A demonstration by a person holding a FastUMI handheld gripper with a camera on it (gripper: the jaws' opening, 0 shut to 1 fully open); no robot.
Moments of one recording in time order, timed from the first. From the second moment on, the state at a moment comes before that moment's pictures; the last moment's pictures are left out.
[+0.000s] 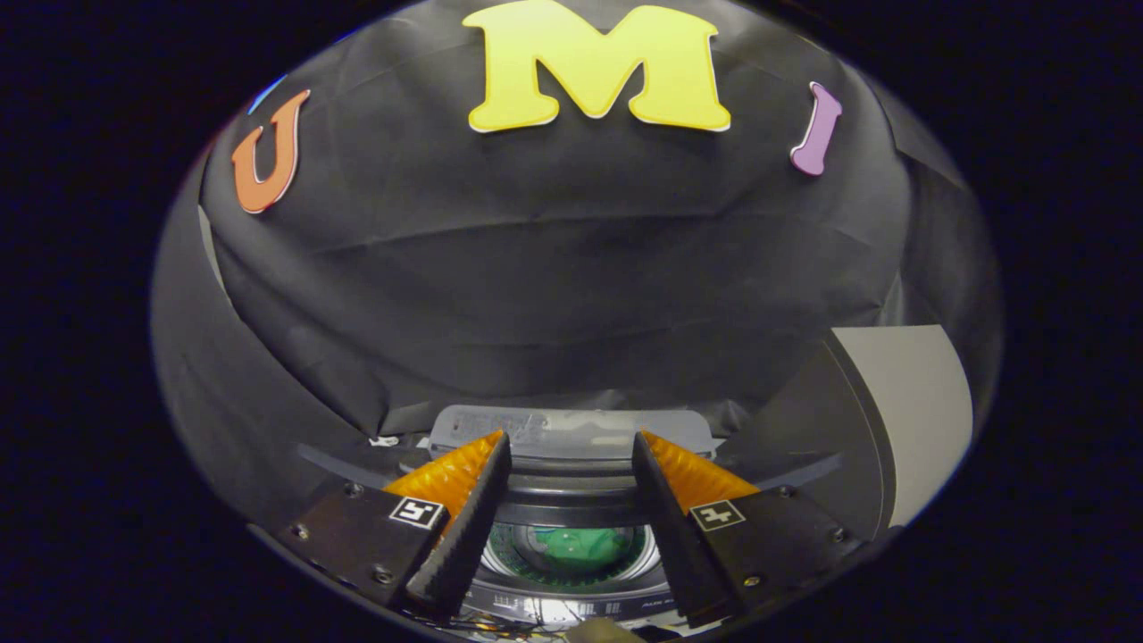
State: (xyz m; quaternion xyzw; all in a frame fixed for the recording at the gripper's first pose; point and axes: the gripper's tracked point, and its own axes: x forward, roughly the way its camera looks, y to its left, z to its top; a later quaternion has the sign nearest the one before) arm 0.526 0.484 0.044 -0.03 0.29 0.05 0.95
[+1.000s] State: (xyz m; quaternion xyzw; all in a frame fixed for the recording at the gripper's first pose) arm 0.443 0.464 0.031 -0.04 0.30 0.06 0.95
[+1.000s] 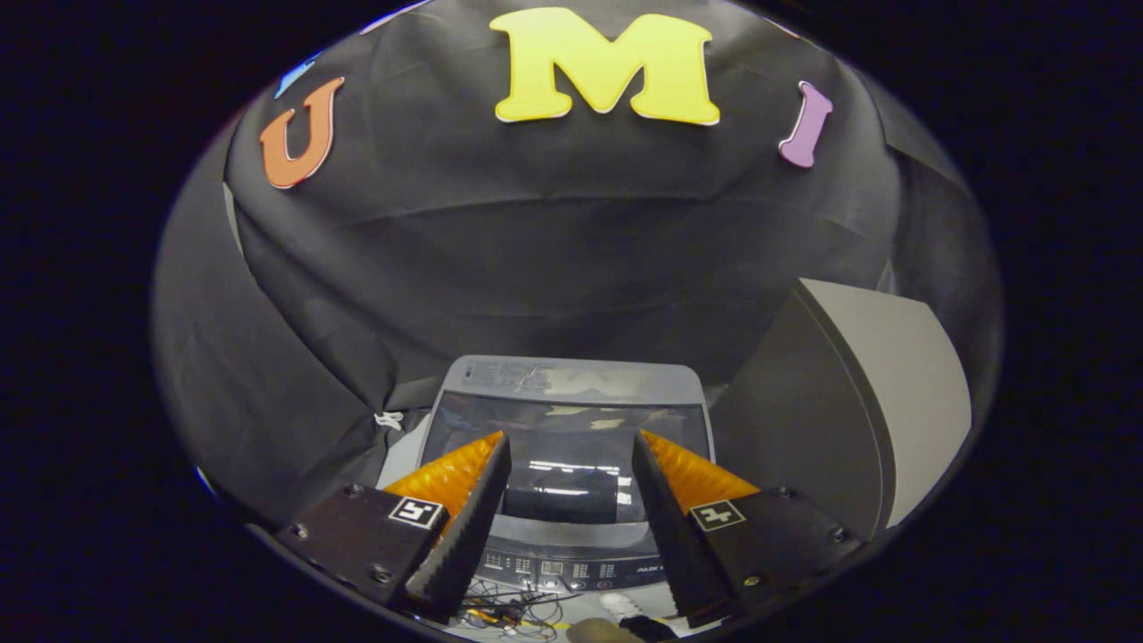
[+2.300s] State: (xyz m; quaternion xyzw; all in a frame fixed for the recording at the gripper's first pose) arm 0.103 0.063 0.076 -0.03 0.02 0.05 1.00
